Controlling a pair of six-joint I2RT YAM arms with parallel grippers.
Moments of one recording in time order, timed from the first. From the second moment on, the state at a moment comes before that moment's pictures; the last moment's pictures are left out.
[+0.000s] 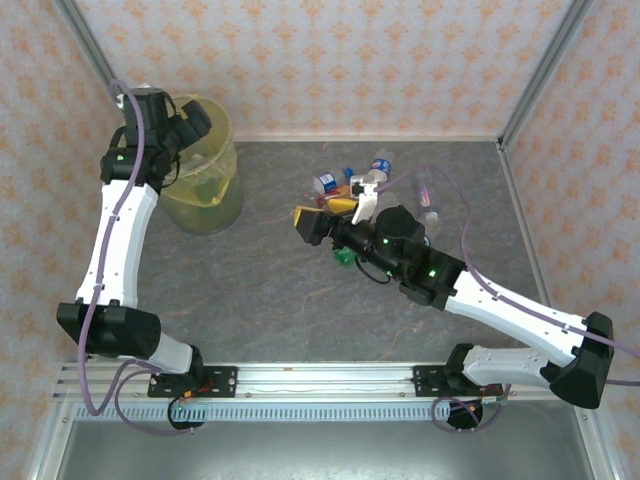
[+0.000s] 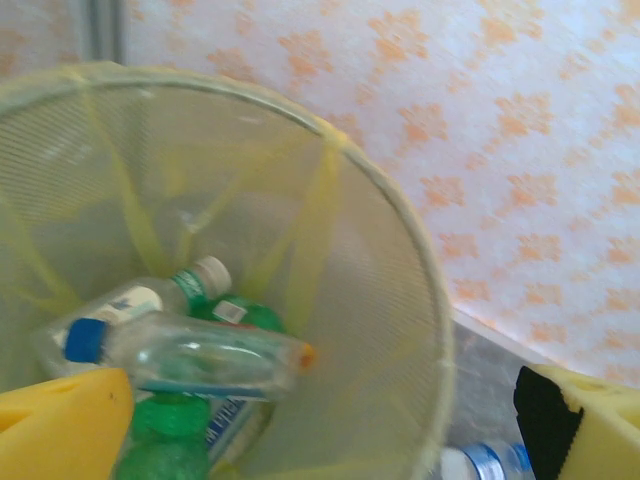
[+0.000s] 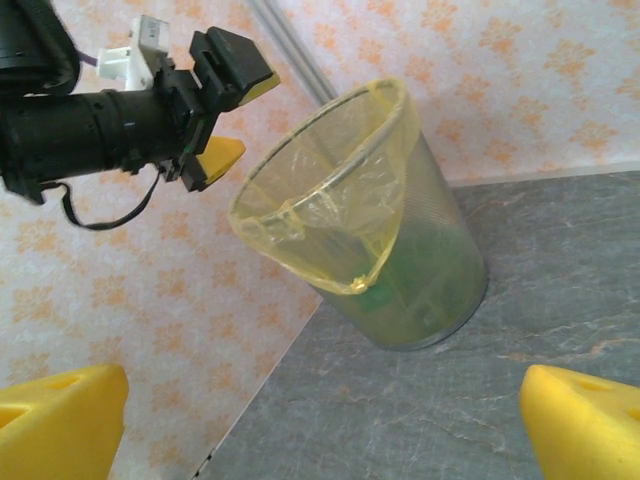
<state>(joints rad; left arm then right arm) -0.01 1.48 1.73 -0.74 -0.16 -0.54 0.97 1.12 1.01 0.03 0.14 0.62</state>
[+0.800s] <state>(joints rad) -0.49 1.48 1.43 -0.59 -0.28 -0.53 0.97 0.90 0.86 -0.17 0.55 0.82</state>
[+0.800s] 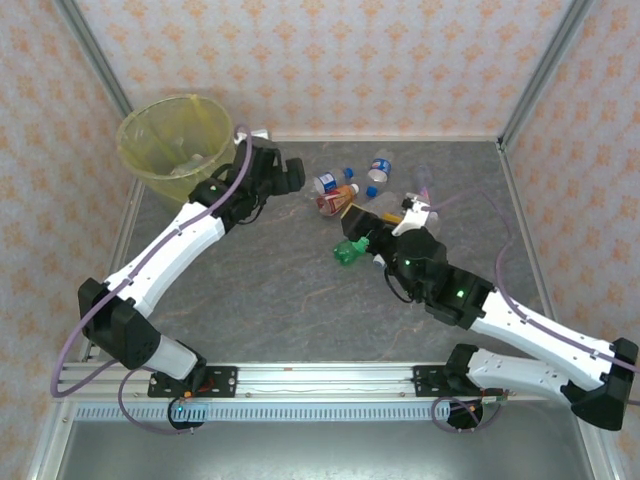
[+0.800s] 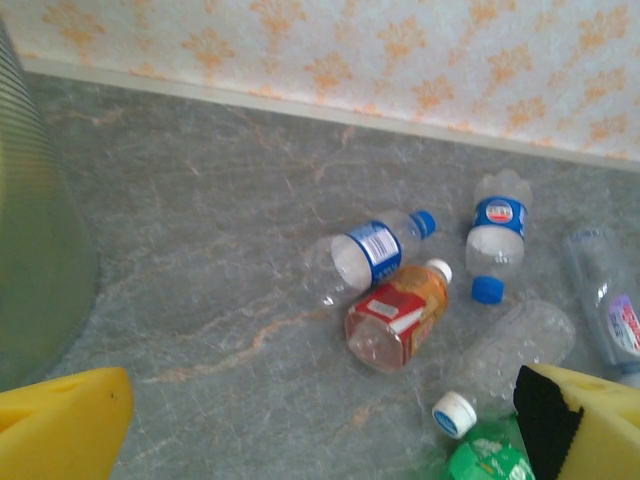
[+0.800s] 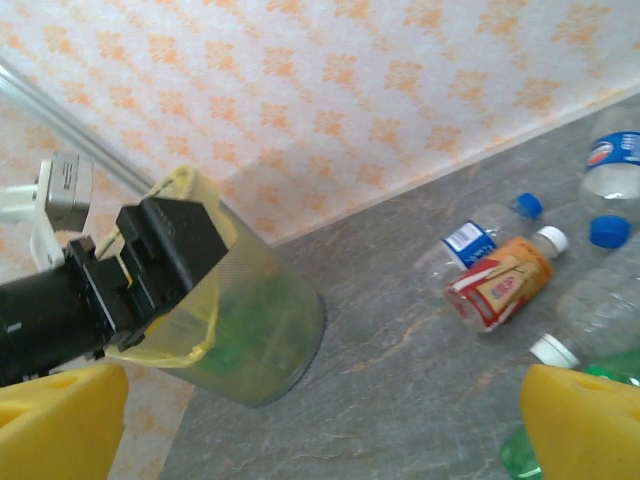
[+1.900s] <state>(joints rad) -0.78 1.98 1.51 -0.58 -0.08 -0.22 0.97 0.69 0.81 -0.38 0.65 0.96</state>
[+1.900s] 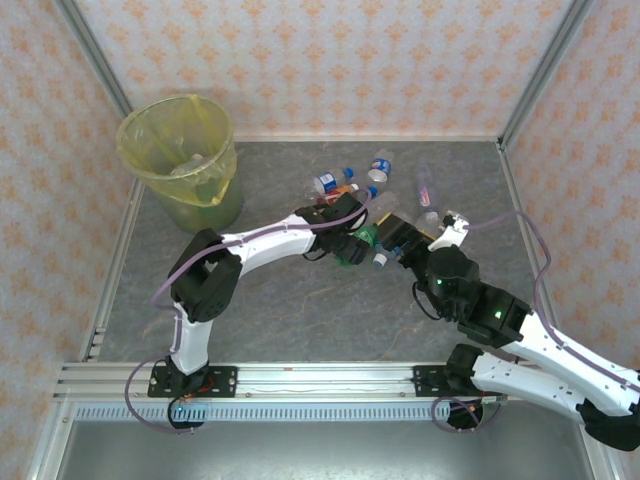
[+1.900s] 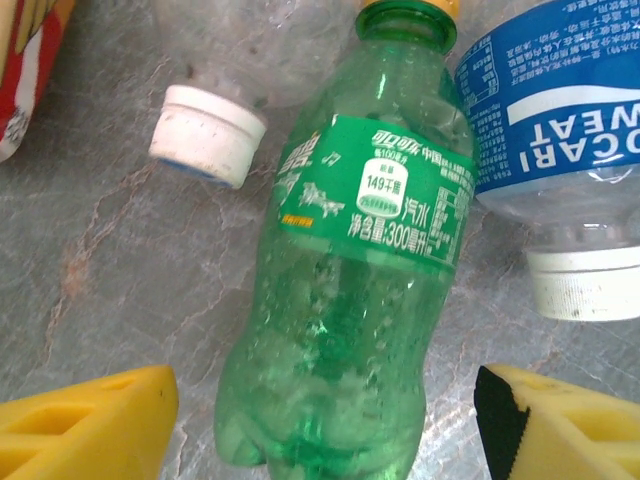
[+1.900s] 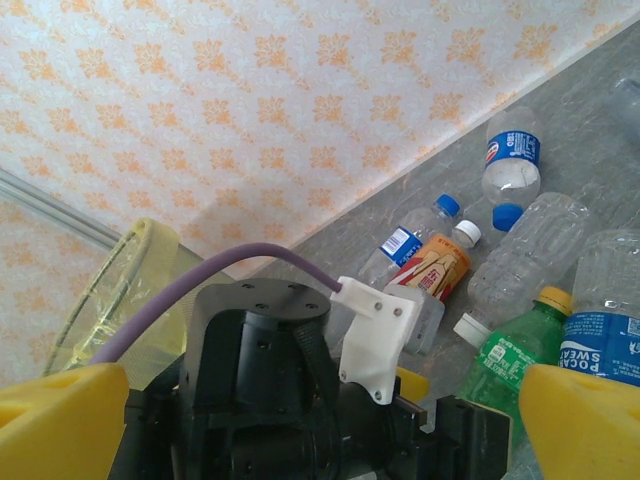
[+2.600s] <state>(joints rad) -0.78 2.13 1.60 -0.62 -0.09 -0.12 0.97 0.69 0.80 -0.38 0.67 0.96</state>
